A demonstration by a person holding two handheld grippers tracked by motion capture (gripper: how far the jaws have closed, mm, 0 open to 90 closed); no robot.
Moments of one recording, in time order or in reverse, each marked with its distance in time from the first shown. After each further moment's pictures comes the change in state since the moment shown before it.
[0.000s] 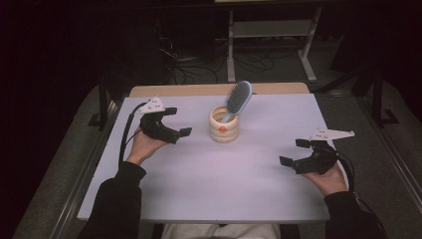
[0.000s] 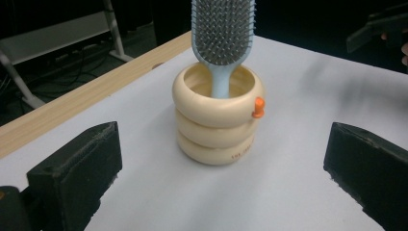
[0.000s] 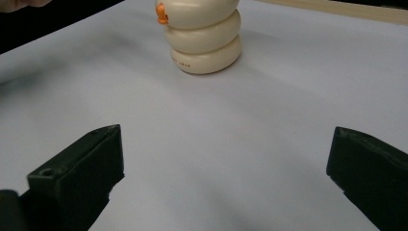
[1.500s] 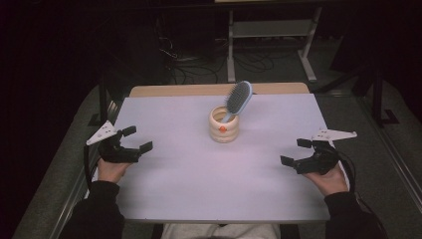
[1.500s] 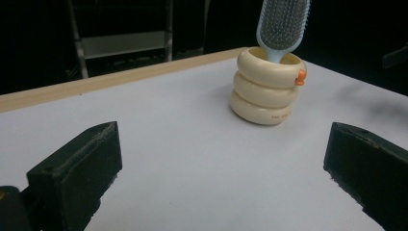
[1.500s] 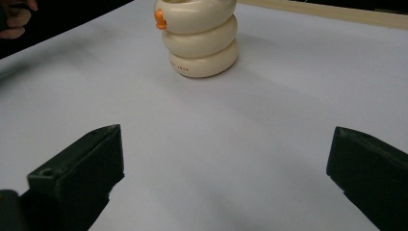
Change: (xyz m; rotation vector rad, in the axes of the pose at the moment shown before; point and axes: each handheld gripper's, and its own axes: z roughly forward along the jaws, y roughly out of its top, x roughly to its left) left arm 0.011 -0.088 -0.095 -0.164 0.186 -0.170; right arm 0.001 0.000 -0.004 -0.017 -0.010 0.007
